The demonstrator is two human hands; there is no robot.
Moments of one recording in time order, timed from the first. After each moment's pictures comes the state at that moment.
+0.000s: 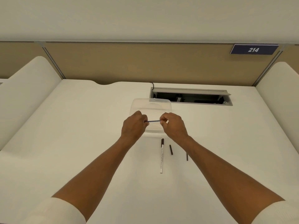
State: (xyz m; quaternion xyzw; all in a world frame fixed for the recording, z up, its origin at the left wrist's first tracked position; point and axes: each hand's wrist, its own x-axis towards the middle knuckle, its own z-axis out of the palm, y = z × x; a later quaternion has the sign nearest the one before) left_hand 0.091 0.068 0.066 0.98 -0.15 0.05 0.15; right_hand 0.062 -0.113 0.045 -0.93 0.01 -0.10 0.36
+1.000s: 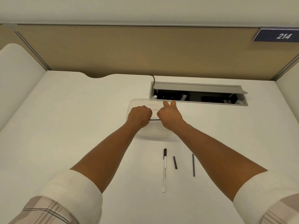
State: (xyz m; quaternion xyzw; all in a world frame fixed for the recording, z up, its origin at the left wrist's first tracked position) left_hand 0.222 0.032 0.017 0.96 -0.24 -0.10 -0.08; right_hand 0.177 -0.113 0.041 -0.98 -0.15 0.08 -0.13
